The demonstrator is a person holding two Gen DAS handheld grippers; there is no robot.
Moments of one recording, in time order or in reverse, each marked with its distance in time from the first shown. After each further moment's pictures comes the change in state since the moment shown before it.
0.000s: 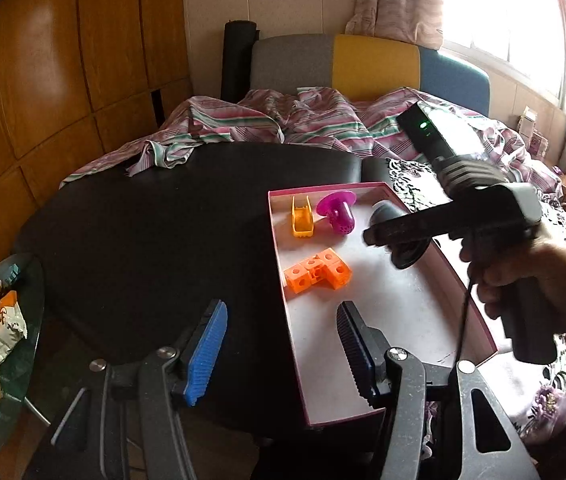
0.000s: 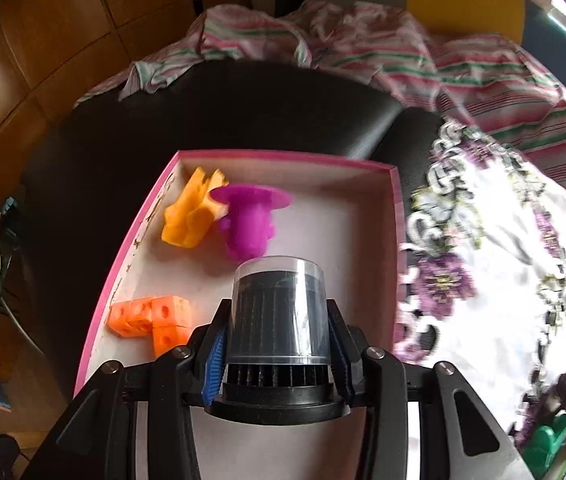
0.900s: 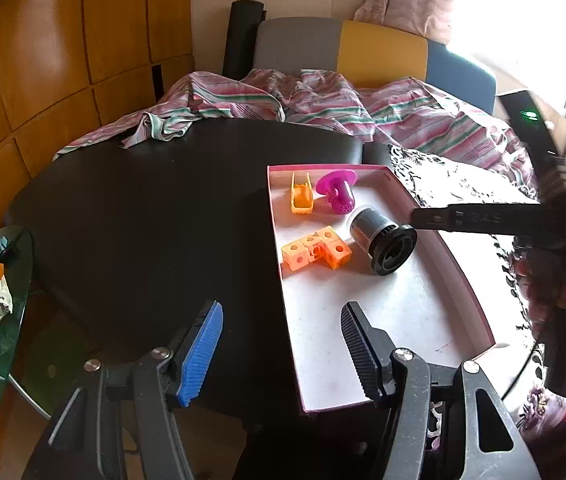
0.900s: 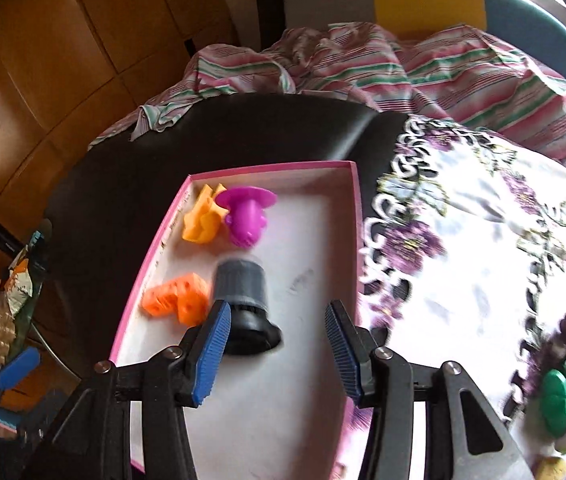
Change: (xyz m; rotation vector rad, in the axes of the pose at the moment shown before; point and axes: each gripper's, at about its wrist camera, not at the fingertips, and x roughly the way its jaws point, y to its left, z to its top) left arm 0.010 0.007 -0.010 -0.059 0.067 -0.034; right arm -0.060 -0.032 -0.048 0.107 -0.125 0.054
